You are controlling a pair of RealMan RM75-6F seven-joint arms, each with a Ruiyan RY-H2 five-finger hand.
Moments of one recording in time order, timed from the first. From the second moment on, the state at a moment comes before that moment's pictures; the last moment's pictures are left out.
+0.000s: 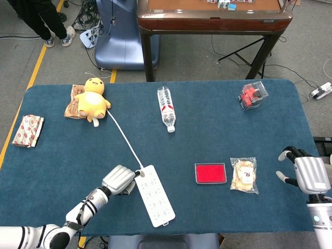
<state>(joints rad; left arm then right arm) -0.76 -1.39 -0.05 -1.86 1.02 0.85 0.54 0.13 -1.10 0.10 -1.62 -1.45 1.43 -0.08</state>
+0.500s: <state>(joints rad) -0.80 -1.43 -0.04 -1.83 0.99 0.87 0.54 0.13 -1.10 0.10 -1.62 -1.45 1.42 -0.08</state>
